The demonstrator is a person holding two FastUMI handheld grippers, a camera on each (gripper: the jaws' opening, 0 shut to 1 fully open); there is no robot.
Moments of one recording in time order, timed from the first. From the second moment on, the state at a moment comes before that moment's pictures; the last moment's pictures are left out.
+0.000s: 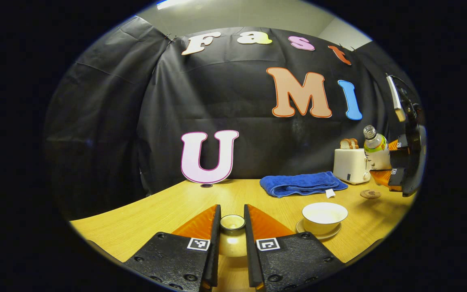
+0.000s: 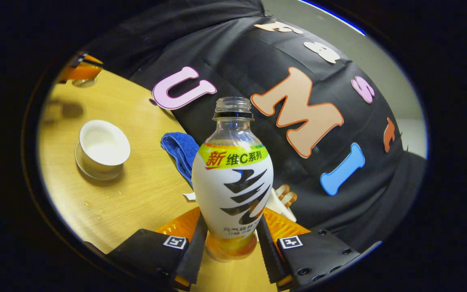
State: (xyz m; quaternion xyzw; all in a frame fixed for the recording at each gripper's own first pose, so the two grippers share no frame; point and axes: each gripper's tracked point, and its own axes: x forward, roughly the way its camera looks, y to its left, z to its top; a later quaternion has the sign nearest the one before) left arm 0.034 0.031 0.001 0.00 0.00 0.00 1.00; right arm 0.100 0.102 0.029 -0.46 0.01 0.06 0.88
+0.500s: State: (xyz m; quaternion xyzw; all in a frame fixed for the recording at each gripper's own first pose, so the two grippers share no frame) left arm 0.033 0.031 0.002 0.00 0.00 0.00 1.00; right arm 0.103 0.135 0.001 -0.70 -0.05 0.06 0.71
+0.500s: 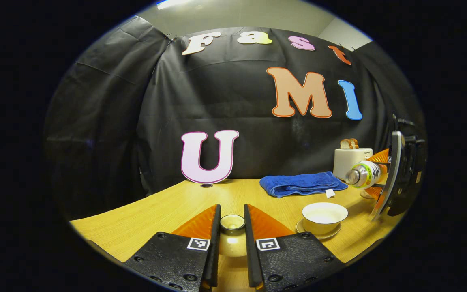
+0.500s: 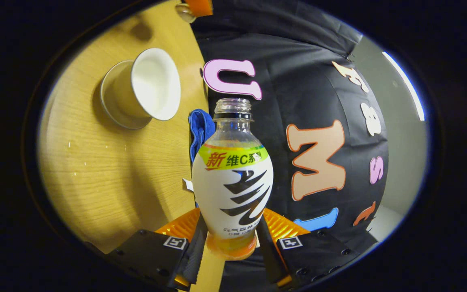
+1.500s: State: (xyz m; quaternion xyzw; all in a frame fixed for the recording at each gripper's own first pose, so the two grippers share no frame) left arm 0.033 0.032 0.002 0.00 0.00 0.00 1.00; right arm 0.090 0.149 0.002 -0.82 -0.16 0.02 0.55
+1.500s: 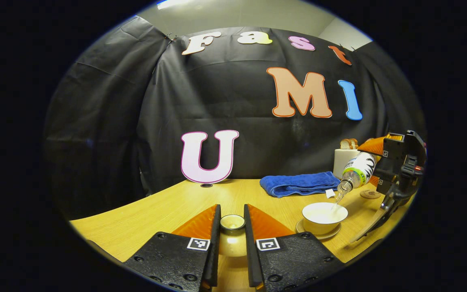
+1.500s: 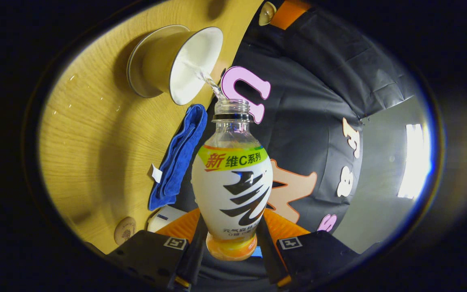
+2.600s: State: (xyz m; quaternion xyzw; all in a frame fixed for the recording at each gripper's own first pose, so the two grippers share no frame) left arm 0.033 0.032 0.003 0.00 0.00 0.00 1.00; right arm 0.087 0.139 -0.060 -0.60 0.02 0.15 0.79
